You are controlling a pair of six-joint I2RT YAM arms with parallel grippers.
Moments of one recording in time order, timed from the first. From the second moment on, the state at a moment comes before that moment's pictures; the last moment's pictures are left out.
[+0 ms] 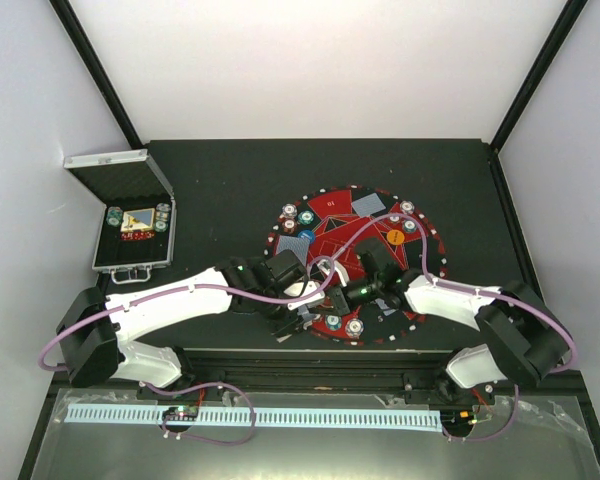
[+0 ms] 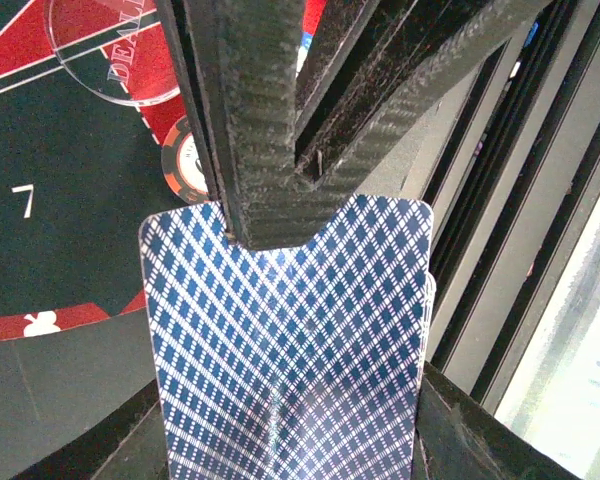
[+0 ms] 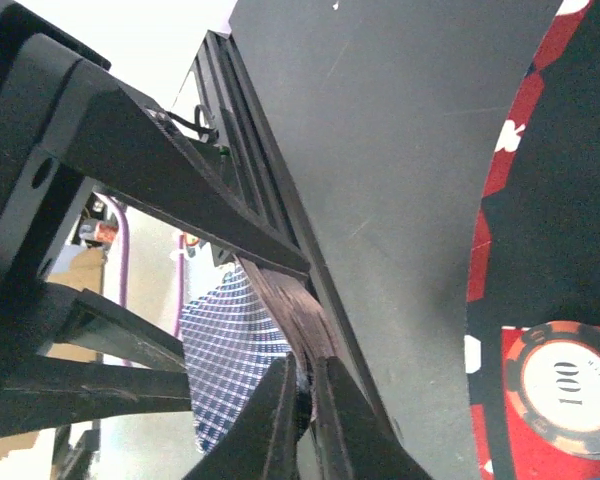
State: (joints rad) left arm -1.00 1.34 0.95 -0.82 0.21 0.05; right arm 0.71 1.42 0.59 0.05 -0.92 0.39
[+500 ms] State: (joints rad) left arm -1.00 1.34 0.95 -0.81 0.21 0.05; right arm 0.68 1.34 0.59 0.01 -0.94 0.39
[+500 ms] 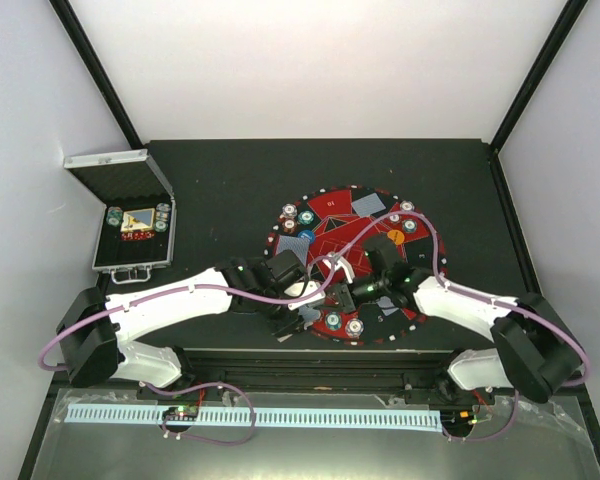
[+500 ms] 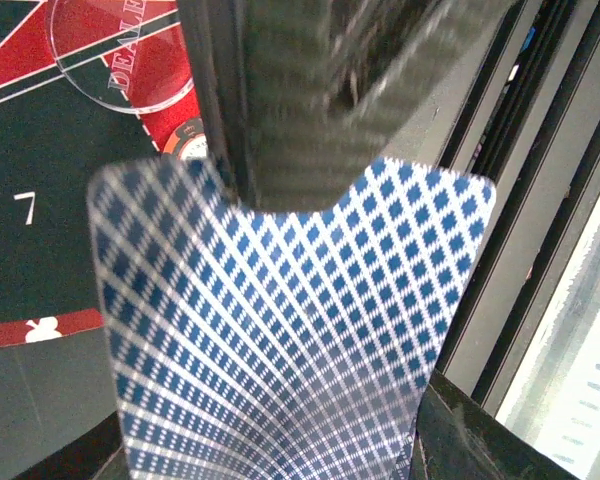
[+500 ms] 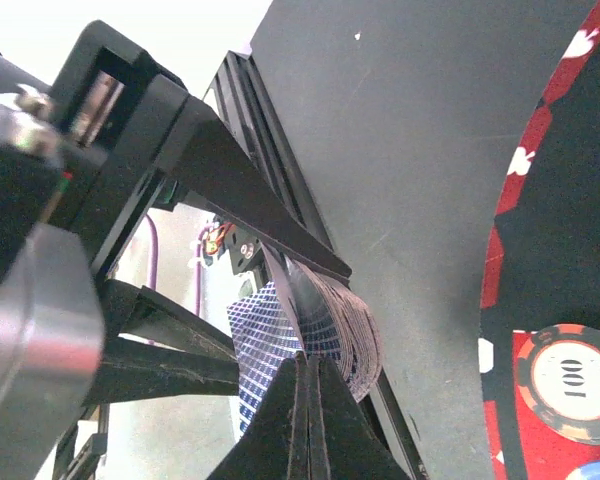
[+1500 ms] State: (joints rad) left arm -1.00 1.34 0.95 -0.81 0.14 0.05; right arm 0.42 1.11 0.59 -0.23 -0.71 0.32
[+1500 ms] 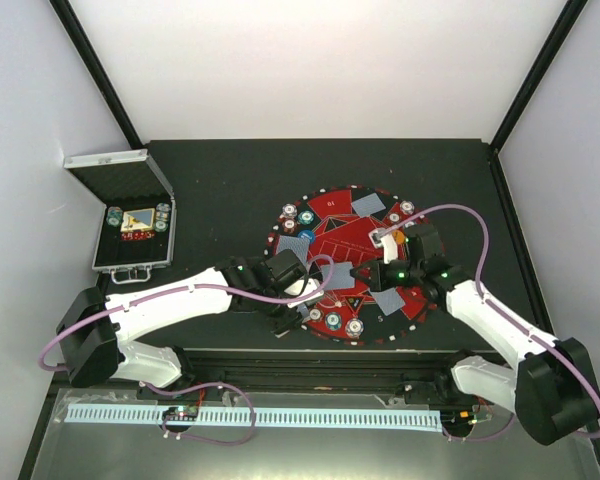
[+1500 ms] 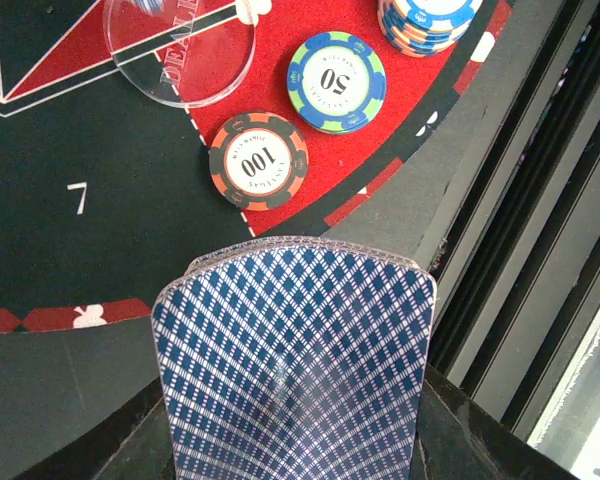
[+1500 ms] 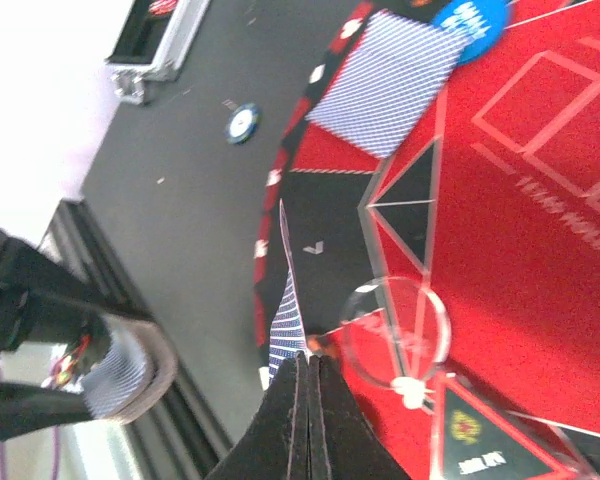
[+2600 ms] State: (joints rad) left arm -1.00 1.32 0.95 -0.81 0.12 0.05; right arm 0.37 2.02 1.49 -0.61 -0.10 -0.10
